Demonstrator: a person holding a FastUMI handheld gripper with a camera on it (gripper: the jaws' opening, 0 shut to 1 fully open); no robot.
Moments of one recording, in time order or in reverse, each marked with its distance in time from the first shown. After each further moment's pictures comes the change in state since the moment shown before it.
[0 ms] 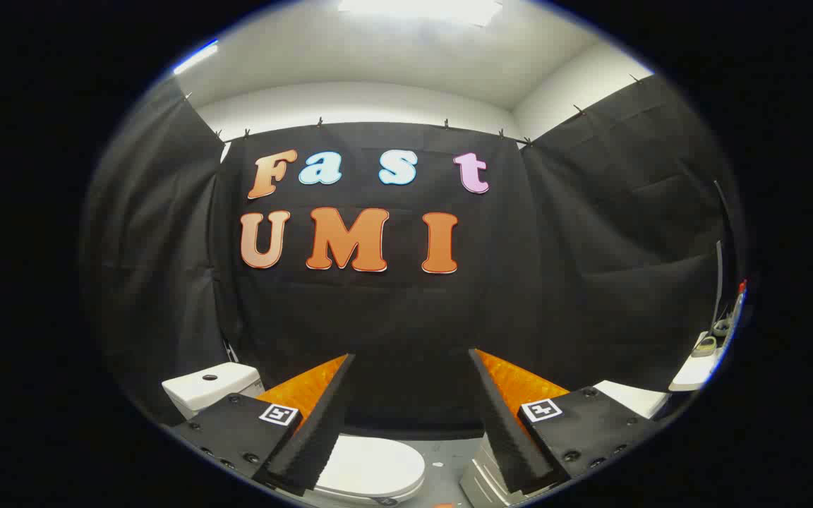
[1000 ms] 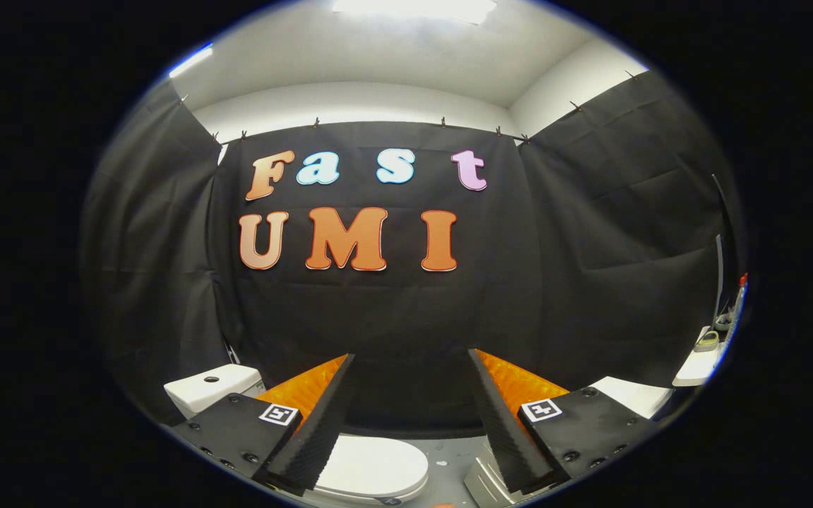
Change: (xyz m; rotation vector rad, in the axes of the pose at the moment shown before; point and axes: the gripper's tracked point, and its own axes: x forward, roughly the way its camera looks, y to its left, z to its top) arm 0.000 0.000 -0.007 0.030 0.008 0.003
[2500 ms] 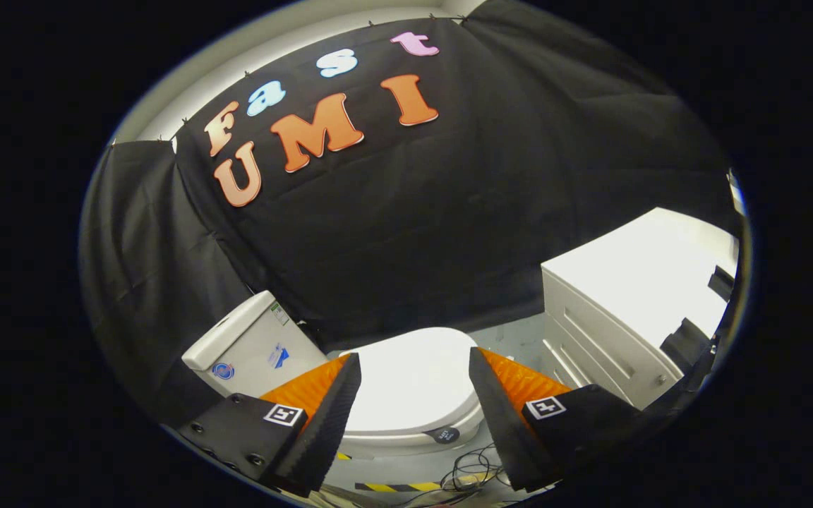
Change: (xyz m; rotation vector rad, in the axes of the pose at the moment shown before) arm 0.005 -0.004 -0.295 0.377 0.506 0.104
